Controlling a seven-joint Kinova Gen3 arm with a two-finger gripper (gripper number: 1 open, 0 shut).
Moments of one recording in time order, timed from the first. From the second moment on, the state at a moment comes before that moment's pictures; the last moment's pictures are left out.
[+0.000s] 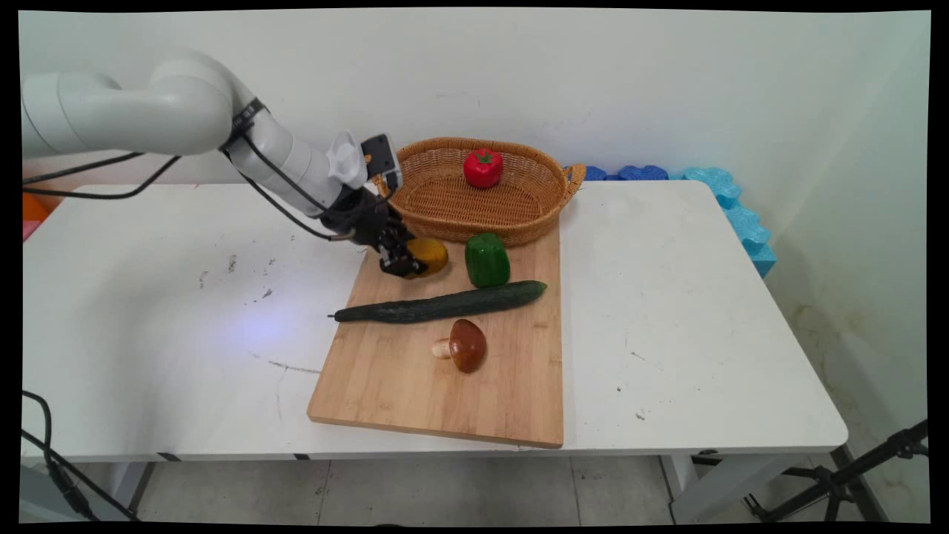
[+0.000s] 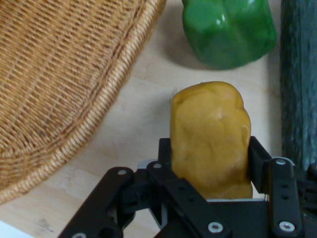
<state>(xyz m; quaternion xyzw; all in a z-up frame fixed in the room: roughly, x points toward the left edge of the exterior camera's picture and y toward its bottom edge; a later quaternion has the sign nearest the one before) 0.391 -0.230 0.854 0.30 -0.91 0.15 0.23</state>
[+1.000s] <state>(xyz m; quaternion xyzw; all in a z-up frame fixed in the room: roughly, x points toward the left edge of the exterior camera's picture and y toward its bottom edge) 0.345 -0.292 0.914 0.40 -0.85 0.20 0.29</state>
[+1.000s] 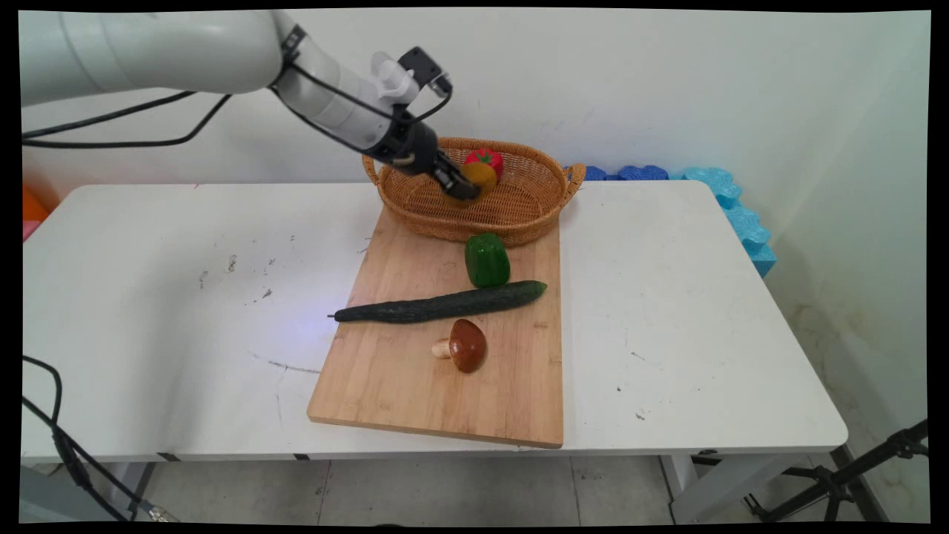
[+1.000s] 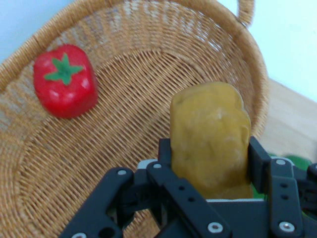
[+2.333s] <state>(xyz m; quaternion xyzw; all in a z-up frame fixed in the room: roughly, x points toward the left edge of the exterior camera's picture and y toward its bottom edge) 0.284 -0.402 0.821 0.37 -0.86 0.21 0.28</state>
